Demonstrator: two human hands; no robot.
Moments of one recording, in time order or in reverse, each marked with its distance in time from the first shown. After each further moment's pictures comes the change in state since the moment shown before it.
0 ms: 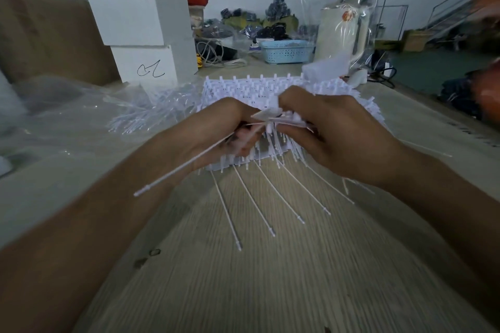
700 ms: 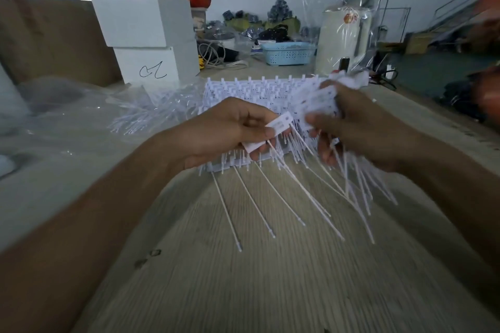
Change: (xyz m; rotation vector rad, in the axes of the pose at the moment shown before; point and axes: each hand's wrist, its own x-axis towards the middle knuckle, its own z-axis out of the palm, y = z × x) left_hand 0.000 -0.008 -0.011 0.267 -0.058 0.262; right_hand -0.010 0.027 -0.009 0.825 -0.166 0.739
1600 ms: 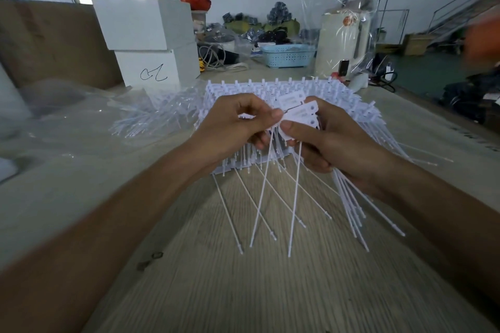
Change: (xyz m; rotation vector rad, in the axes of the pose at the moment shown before) left_hand 0.010 -0.007 0.014 -0.016 0.381 0.124; right_hand 0.001 0.001 0.038 0.332 0.057 -0.010
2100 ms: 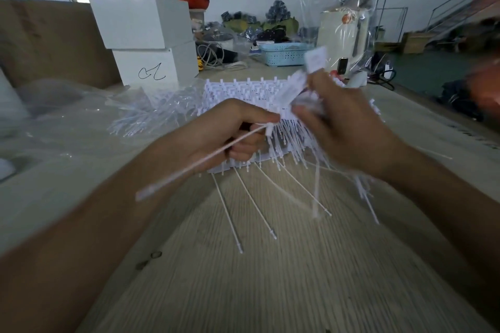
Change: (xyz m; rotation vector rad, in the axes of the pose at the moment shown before) left_hand -0.005 0.021 -0.007 -0.221 -0.331 -0.359; right_hand 0.007 -0.009 -0.019 -0.927 0.116 -0.526
